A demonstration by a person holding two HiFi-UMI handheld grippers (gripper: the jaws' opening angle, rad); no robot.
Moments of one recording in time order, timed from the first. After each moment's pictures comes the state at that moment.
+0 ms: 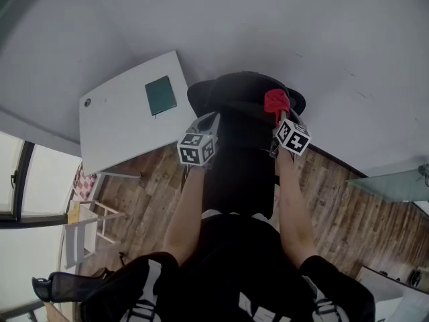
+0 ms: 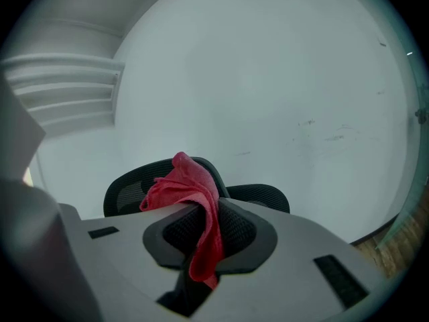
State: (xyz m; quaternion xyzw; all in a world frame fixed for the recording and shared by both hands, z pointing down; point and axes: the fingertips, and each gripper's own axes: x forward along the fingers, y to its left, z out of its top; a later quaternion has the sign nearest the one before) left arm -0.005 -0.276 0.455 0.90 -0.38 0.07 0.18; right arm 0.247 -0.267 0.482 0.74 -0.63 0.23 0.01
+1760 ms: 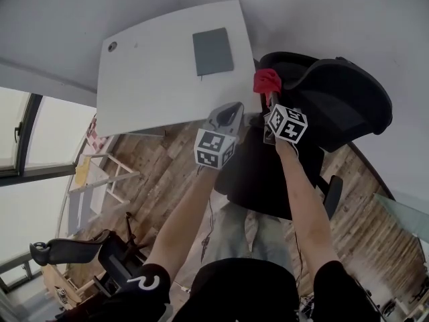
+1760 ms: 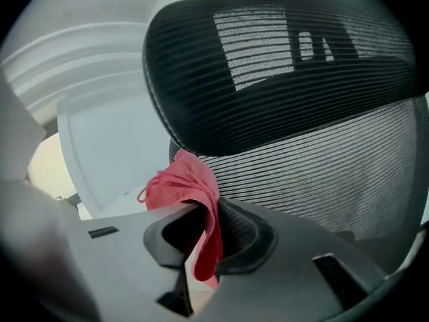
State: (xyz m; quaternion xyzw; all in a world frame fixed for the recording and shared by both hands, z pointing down) left arm -0.165 -0.327 0.592 0.88 -0.45 0.10 0.15; right arm -0.046 -0.406 0.657 0.61 -0.75 0.27 0.05
